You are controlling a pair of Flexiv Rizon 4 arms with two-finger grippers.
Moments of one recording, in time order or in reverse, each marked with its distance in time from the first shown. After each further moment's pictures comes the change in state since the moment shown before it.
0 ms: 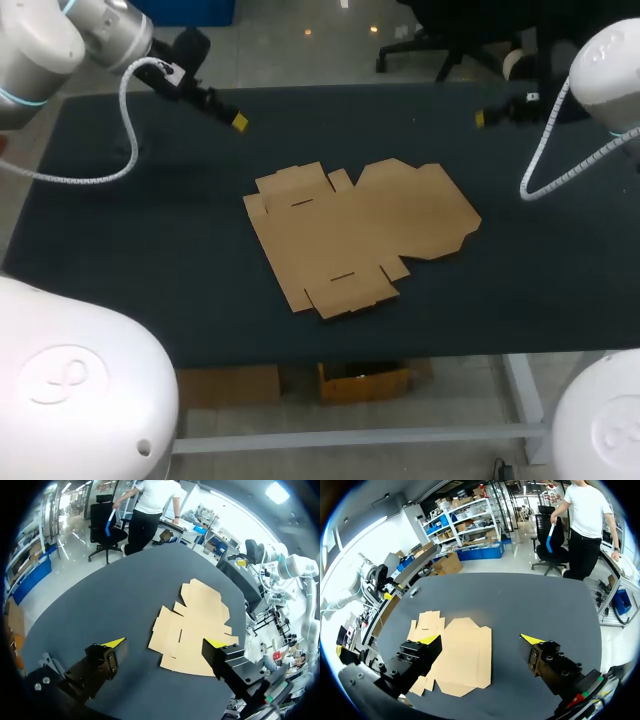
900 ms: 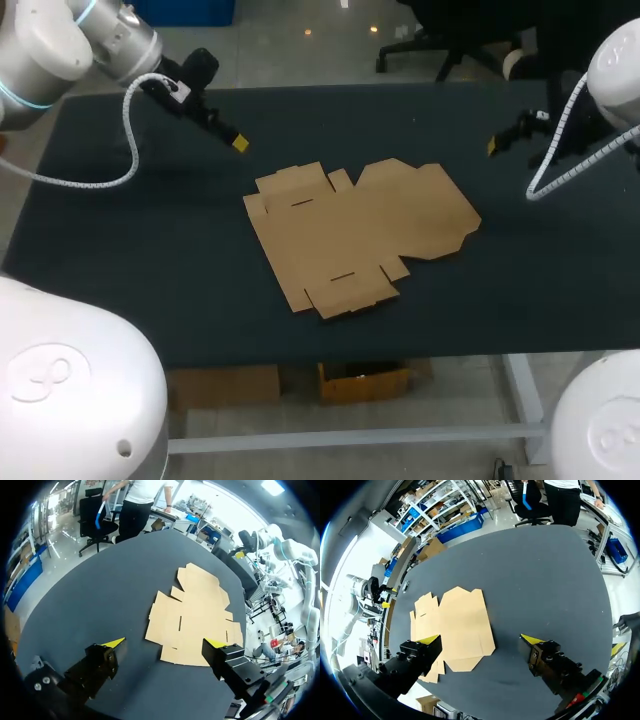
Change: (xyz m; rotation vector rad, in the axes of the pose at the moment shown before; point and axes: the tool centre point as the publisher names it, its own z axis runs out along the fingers) left arm -0.003 0.027 0.028 -0.089 0.051 0.055; right arm -0.012 -0.064 -0.009 0.248 -0.012 0.301
